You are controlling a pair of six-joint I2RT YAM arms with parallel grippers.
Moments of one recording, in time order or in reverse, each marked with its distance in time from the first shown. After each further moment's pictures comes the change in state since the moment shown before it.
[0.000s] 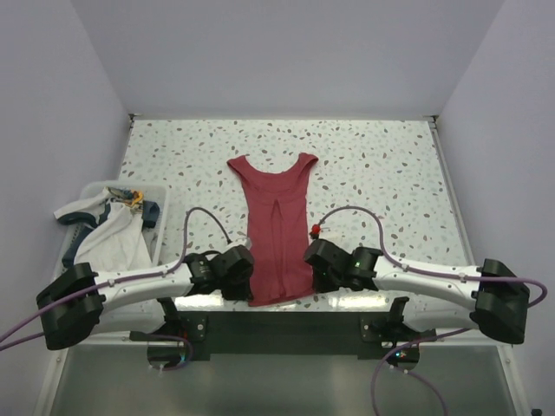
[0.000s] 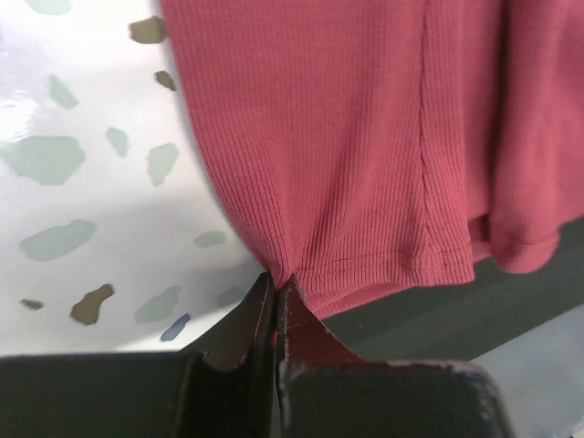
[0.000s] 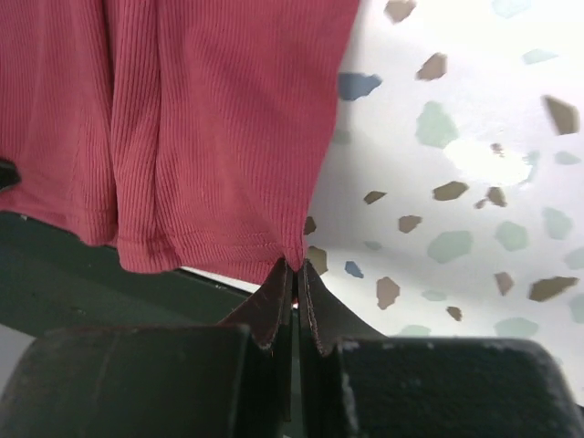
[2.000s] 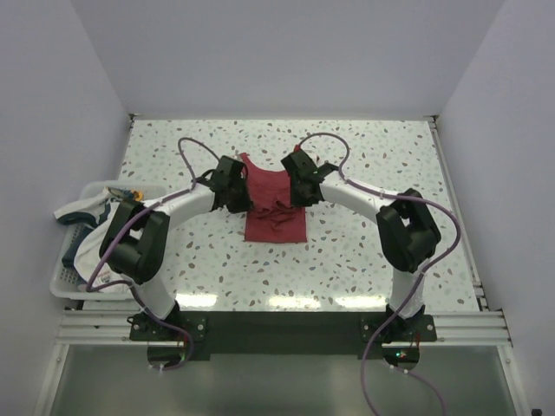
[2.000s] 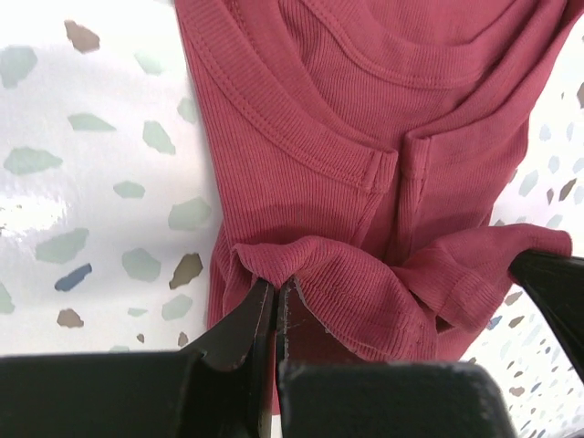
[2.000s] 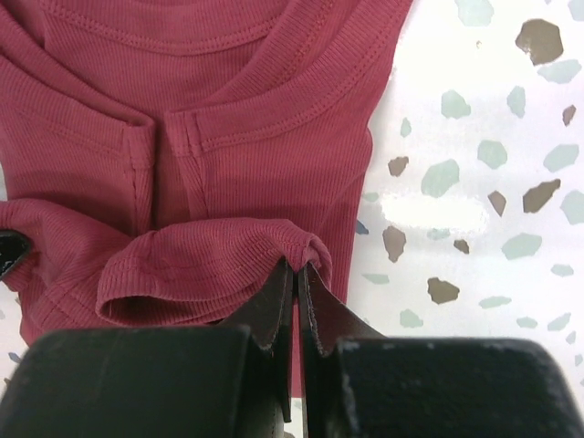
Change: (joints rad) left arm 0.595 0.603 0.616 0.113 0.051 0.338; right arm -0.450 0.737 0.787 -0.005 0.073 -0.327
